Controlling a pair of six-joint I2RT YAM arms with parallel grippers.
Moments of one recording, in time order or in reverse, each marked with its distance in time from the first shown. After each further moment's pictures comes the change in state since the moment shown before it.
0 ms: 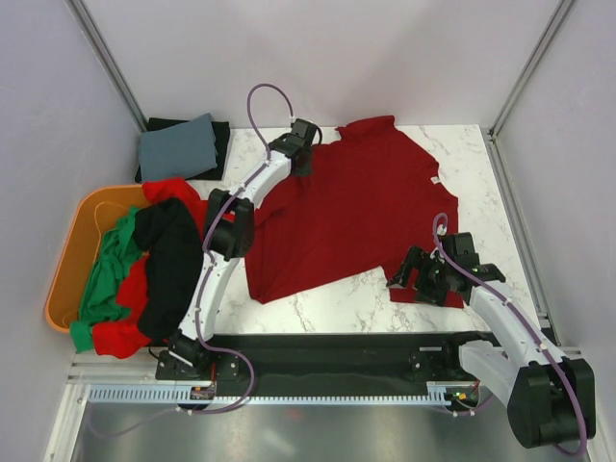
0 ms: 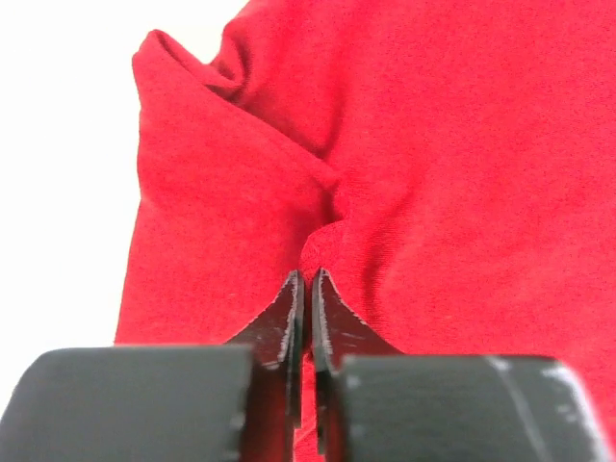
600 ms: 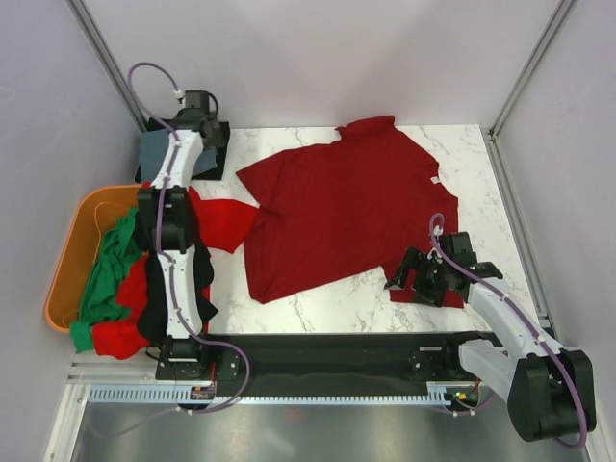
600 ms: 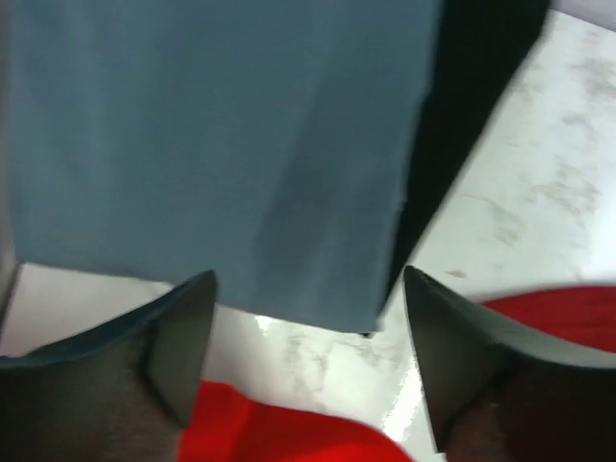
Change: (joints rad) left arm 0.427 -0.167 -0.051 -0.033 -0.090 0.079; right arm 0.008 0.036 -0.003 0.013 -0.026 -0.008
